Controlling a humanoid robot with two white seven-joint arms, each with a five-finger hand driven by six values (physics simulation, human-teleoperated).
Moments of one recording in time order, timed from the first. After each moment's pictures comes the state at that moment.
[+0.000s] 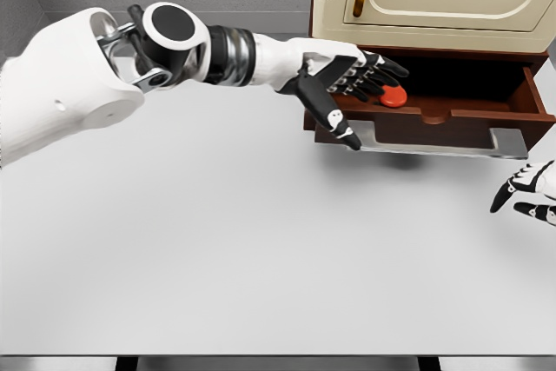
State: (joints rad) left arm -1.32 0.42 -1.25 -1.53 1.00 0.46 -0.35; right arm 0.30 -1.06 -0.25 -1.76 -0.04 -0.61 0.61
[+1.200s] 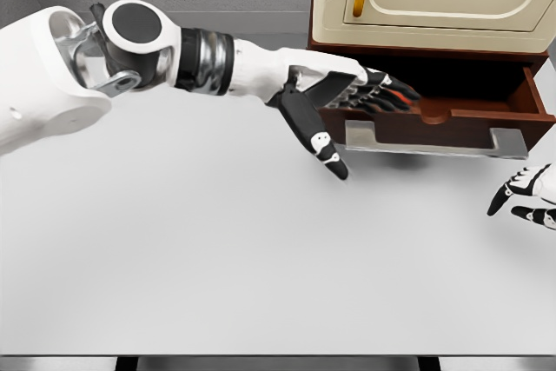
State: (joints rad) left arm -1.31 0.52 -1.20 -1.69 1.02 0.41 -0.49; right arm 0.30 -1.05 -0.24 -1.76 -0.04 -0.61 0.61
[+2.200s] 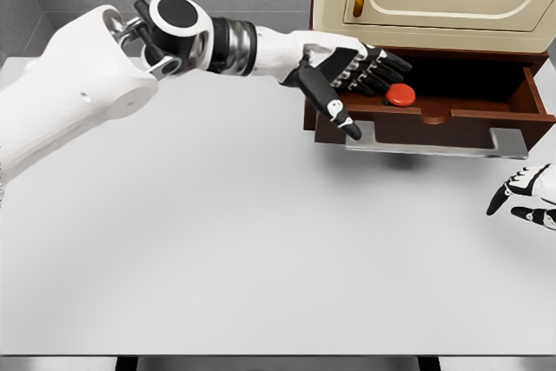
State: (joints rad) left arm -1.27 0.35 -1.18 -1.37 0.92 0.40 -0.53; right arm 0.30 -1.05 -0.23 -1.76 -0.04 -0.61 0.61
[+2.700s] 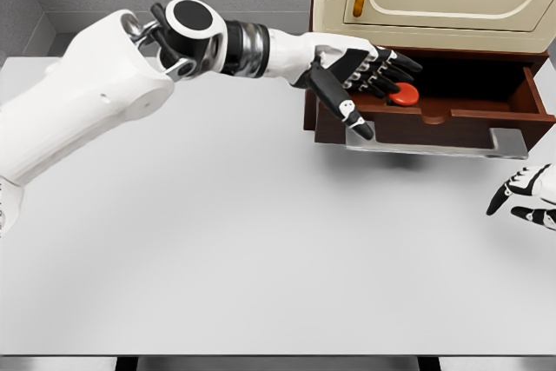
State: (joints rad) left arm -1.25 0.29 -1.16 -1.30 0.92 0.39 -0.53; right arm 0.31 -1.05 -0.23 -1.76 -0.04 -0.61 0.61
